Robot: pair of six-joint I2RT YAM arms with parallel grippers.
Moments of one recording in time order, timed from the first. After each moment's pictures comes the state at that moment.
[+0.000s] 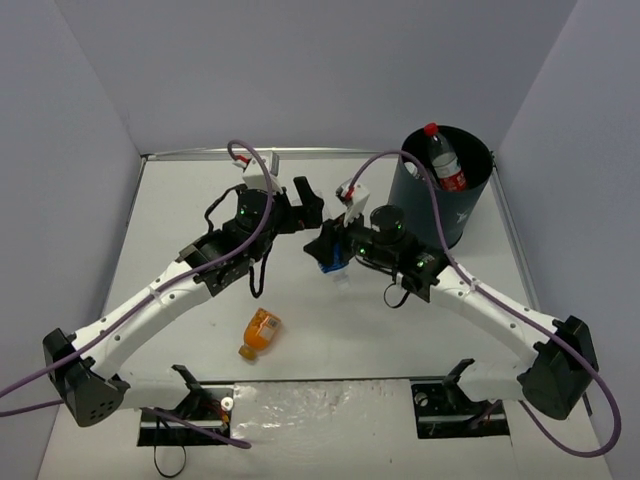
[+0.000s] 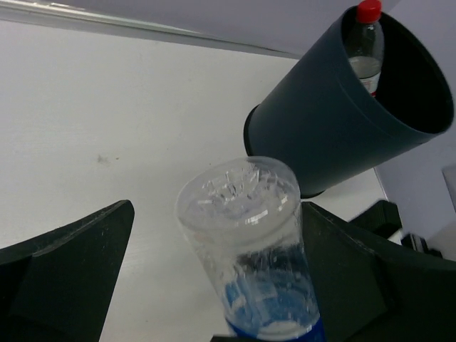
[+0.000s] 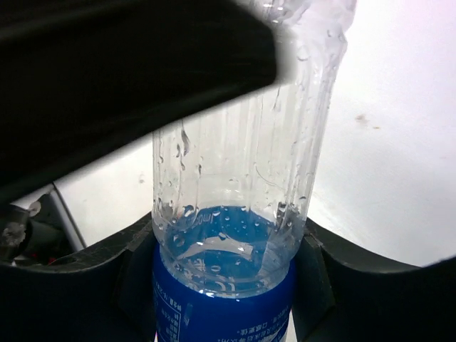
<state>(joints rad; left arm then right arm) -0.80 1.25 1.26 -0.28 -0.40 -0.56 0.75 1.26 0.94 0.05 -0.20 0.29</state>
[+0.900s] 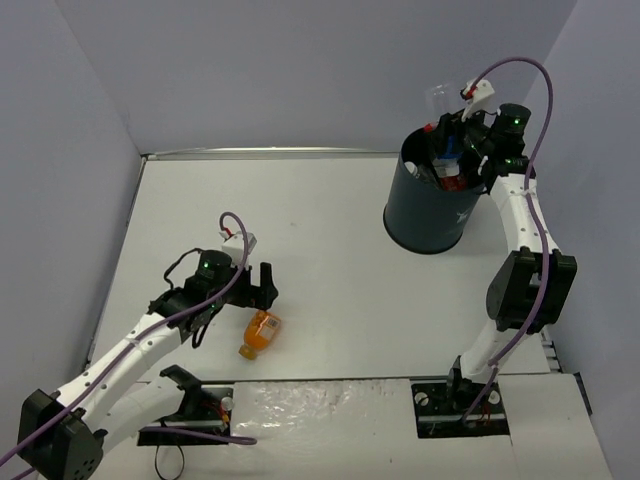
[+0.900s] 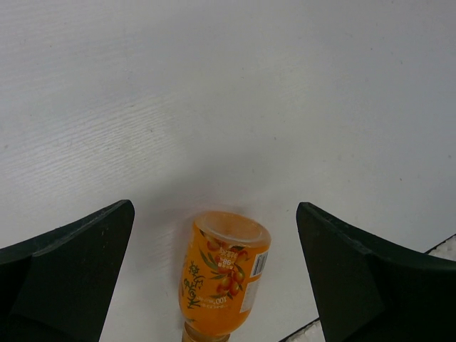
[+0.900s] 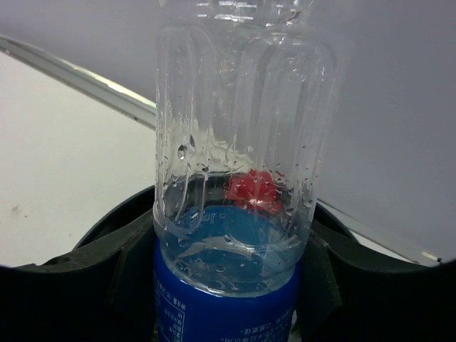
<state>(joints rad) -0.53 0.91 0.64 -0.40 0.08 -0.32 -0.13 1.75 1.62 -0.05 -0.63 -0.19</state>
